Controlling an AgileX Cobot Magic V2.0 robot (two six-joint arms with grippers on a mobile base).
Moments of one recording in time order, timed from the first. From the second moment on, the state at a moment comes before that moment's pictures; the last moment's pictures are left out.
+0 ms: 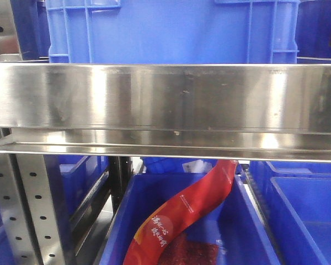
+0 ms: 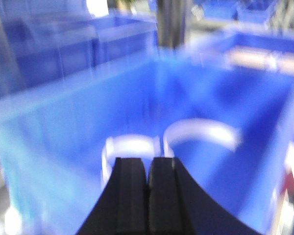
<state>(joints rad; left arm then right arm) -0.43 1.09 -1.10 -0.17 0.23 0.08 0.15 1.08 -1.11 0.46 0.37 -0.38</state>
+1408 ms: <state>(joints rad) -0.28 0.59 -0.76 -0.22 0.15 0.08 0.15 0.52 -0.69 0.25 0.24 -0.24</state>
